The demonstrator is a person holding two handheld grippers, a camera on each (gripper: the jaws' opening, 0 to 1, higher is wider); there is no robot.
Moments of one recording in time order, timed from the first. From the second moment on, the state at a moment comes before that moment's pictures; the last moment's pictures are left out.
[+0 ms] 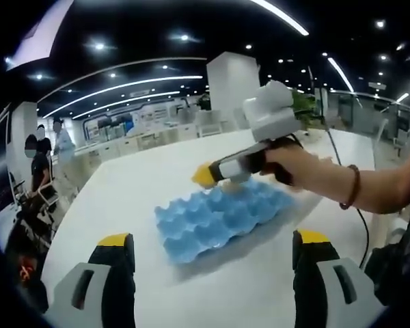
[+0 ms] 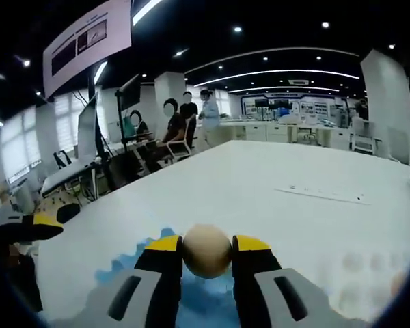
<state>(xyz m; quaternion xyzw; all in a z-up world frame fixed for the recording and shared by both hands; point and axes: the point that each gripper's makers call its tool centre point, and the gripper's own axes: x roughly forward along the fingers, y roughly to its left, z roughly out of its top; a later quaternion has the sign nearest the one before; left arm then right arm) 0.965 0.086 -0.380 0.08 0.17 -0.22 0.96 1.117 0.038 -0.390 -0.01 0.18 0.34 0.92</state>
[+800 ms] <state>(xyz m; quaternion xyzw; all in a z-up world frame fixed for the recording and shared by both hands) 0.964 0.096 -0.378 0.08 0.17 -0.20 0.96 1.121 0.105 -0.394 -0.02 0.16 0.42 0.89</state>
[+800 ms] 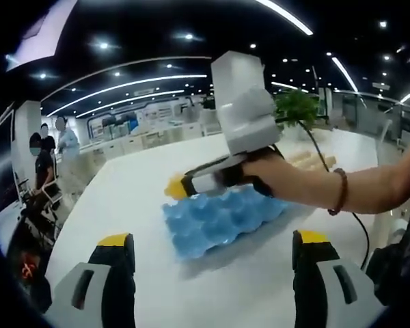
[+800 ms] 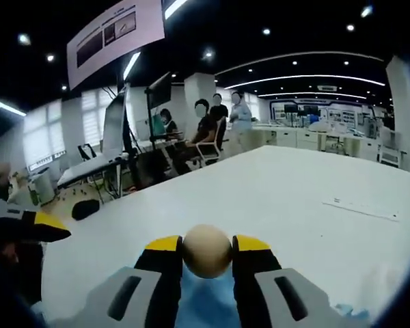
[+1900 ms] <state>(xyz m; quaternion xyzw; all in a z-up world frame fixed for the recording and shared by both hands) 0.968 0.100 -0.382 0.08 0.18 -0.20 0.96 1.123 0.117 -0.430 -0.05 0.18 0.41 0.89</state>
